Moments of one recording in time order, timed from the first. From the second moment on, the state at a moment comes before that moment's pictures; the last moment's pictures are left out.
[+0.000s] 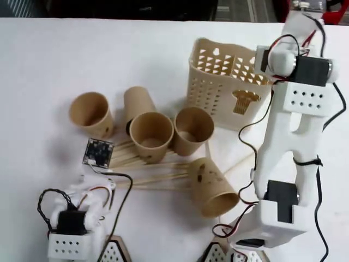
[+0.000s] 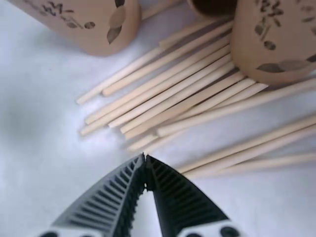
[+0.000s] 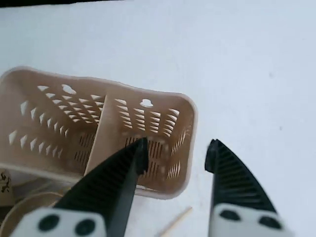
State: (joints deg) left arm -2.9 -103.6 97.2 73.4 -8.9; right arm 4.9 4.5 -34.6 86.4 5.9
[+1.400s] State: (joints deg) left arm -2.9 -103.6 97.2 73.4 -8.9; right arm 8.3 29.3 -38.2 65.1 6.1
